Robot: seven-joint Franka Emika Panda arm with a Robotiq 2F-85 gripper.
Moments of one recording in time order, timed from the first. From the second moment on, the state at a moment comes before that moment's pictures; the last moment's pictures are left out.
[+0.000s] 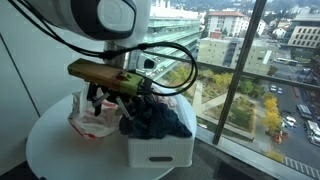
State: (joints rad) arm -0.03 -0.43 -0.28 -2.55 -0.01 1.94 -0.40
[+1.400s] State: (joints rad) arm -0.10 0.05 -0.21 -2.34 -0.12 2.45 -0.12
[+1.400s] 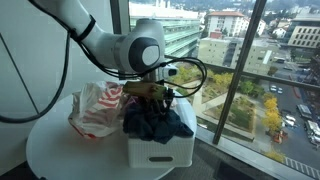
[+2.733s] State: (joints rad) arm -0.21 -0.32 -0.15 -2.34 -0.47 2.43 0.25
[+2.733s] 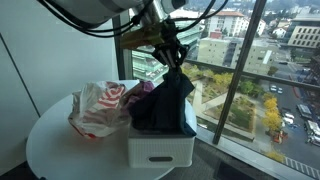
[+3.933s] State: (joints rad) arm -0.39 -0.80 0.13 -2.35 -0.60 2.70 0.53
